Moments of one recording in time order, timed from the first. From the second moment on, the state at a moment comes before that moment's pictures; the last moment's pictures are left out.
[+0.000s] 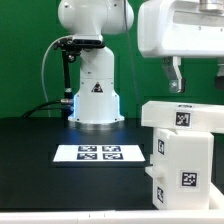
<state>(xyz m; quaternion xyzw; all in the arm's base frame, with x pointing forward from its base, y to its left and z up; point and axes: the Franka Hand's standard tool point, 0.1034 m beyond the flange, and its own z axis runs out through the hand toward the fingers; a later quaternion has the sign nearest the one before) 0.616 0.108 0.190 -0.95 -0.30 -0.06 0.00</state>
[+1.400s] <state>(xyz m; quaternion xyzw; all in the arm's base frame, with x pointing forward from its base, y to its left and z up) 0.605 0.088 0.152 -0.95 -0.31 -0.03 -0.02</state>
